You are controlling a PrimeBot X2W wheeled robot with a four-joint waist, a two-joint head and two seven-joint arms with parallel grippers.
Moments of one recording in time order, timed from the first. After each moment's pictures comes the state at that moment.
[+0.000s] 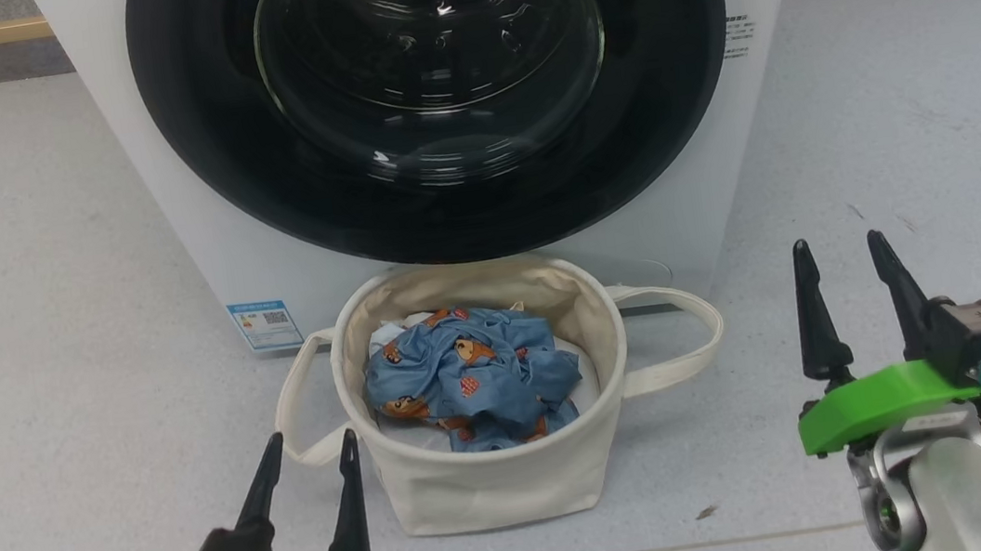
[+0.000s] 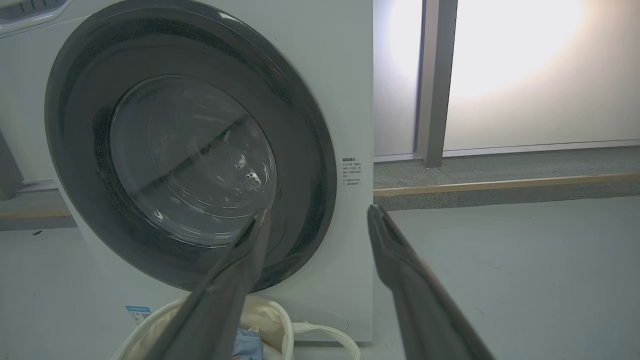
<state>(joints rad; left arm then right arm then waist) -0.11 0.04 -0.15 0.32 -0.09 0.10 -0.25 -0.22 -0.04 0.03 0.28 0.12 0.13 -0.25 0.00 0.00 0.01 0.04</state>
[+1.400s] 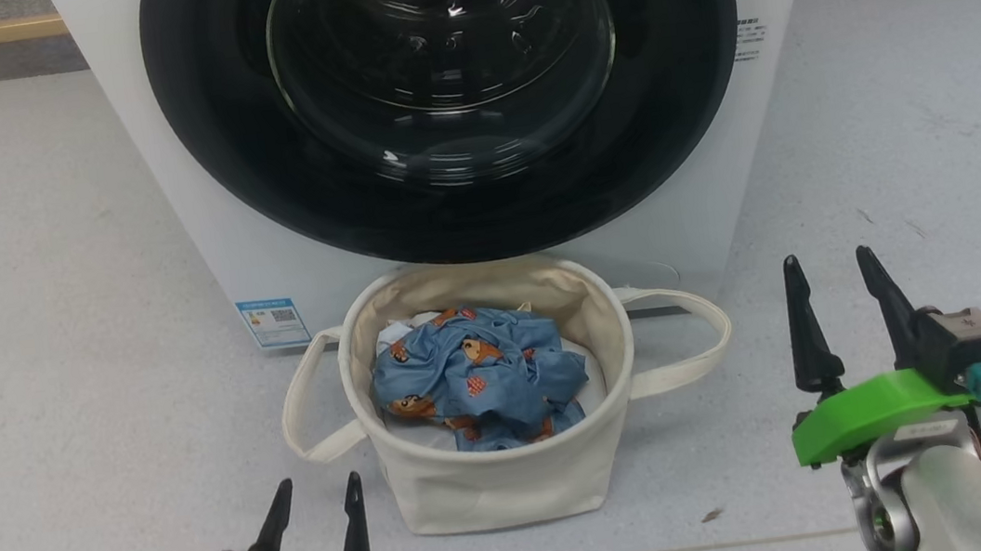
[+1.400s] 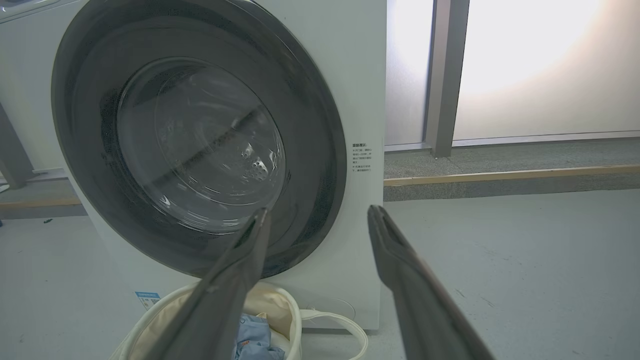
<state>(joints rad) -0.11 0.04 -0.15 0.45 -0.17 0.10 -0.25 -0.22 -0.04 0.05 0.32 0.13 0.13 -0.25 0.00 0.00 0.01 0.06</state>
